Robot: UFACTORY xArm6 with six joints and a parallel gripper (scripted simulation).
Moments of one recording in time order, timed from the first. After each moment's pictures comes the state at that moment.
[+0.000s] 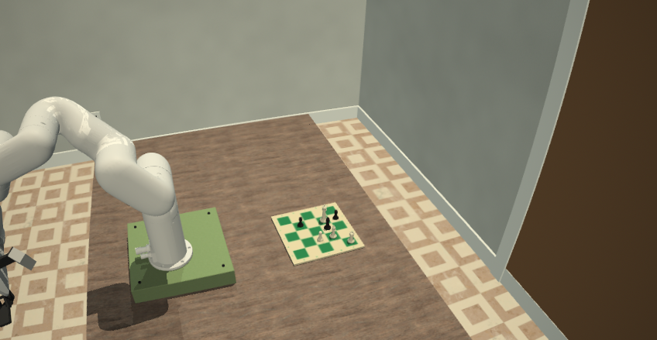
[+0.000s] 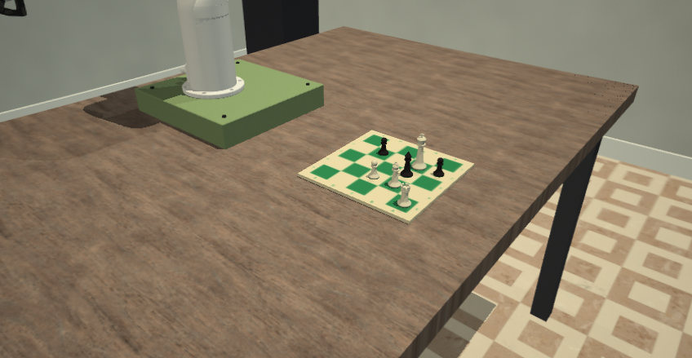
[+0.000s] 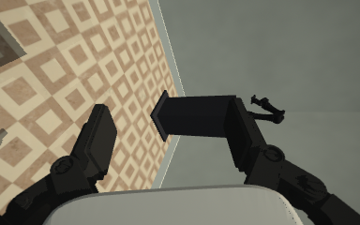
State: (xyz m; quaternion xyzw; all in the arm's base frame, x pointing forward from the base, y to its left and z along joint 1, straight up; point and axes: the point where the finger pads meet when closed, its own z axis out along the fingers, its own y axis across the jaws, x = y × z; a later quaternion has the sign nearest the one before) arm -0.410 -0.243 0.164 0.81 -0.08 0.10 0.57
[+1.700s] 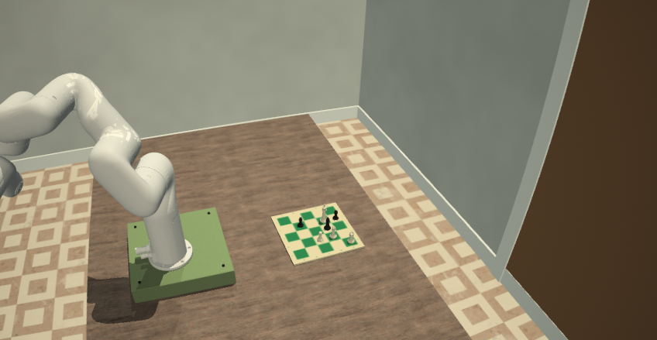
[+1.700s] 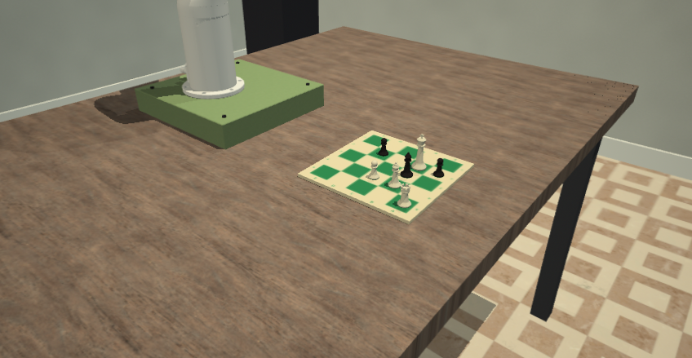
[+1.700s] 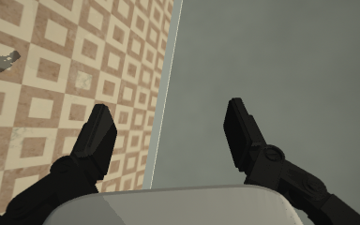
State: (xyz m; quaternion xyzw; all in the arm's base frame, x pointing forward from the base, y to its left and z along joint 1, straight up) arm -0.551 -0.040 0.173 0.76 -0.38 -0.13 0.51
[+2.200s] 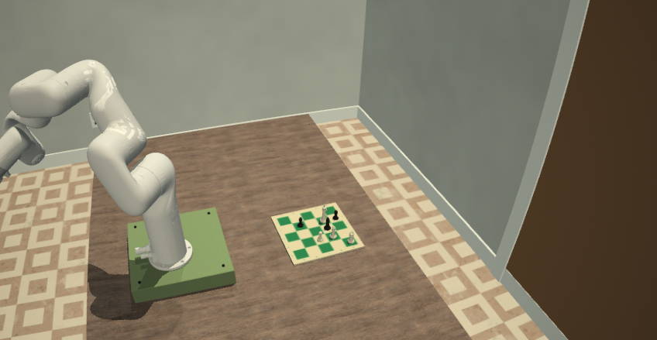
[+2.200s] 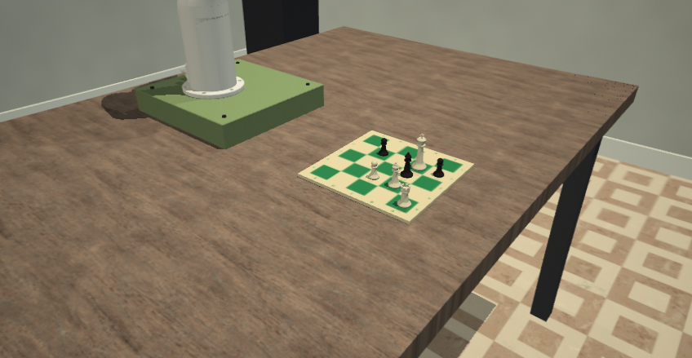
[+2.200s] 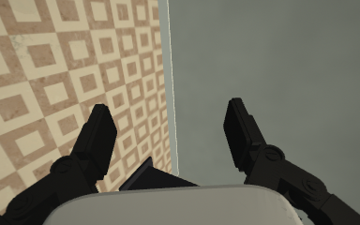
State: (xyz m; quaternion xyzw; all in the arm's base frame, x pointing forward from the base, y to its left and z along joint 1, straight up) arm -0.576 0.159 0.187 0.65 -0.57 -0.26 0.43
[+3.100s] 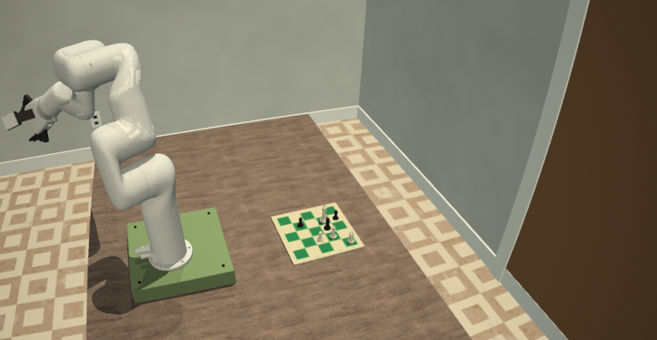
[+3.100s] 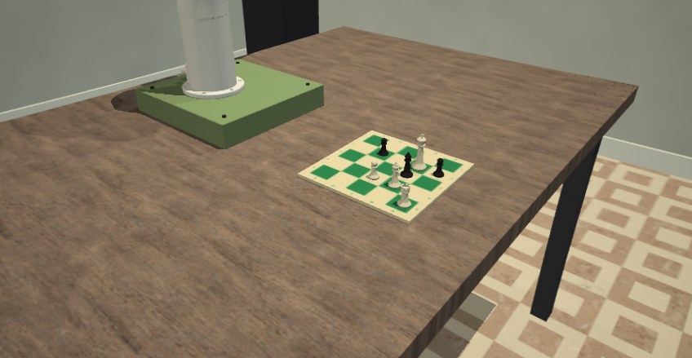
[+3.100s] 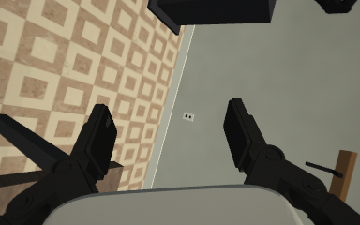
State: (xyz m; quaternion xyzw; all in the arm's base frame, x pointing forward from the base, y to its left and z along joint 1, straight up) arm -0.400 0.508 0.221 0.29 -0.83 -0.40 0.25
